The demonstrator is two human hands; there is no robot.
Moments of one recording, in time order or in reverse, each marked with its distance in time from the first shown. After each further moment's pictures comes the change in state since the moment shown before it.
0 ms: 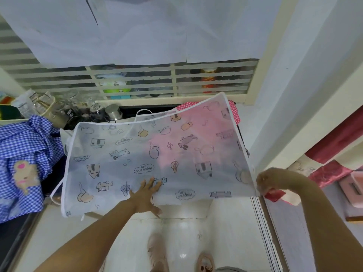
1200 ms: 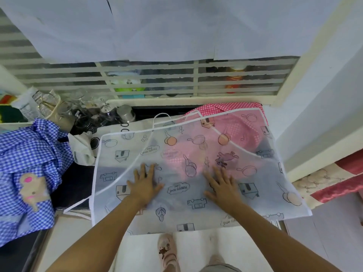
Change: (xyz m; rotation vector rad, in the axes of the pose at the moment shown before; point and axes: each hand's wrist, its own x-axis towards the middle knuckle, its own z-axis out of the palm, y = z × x) left_hand 0.053 -0.074 -0.056 -0.129 0.256 -0.207; right_hand 0.155 -0.120 0.145 -0.472 0.389 -0.279
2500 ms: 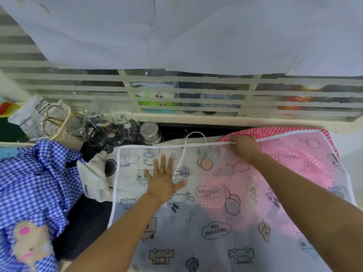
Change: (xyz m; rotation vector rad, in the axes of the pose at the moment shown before) left_hand 0.153 -0.045 -0.065 0.014 0.056 0.124; right_hand 0.271 -0.034 -0.130 -0.036 0.143 0.071
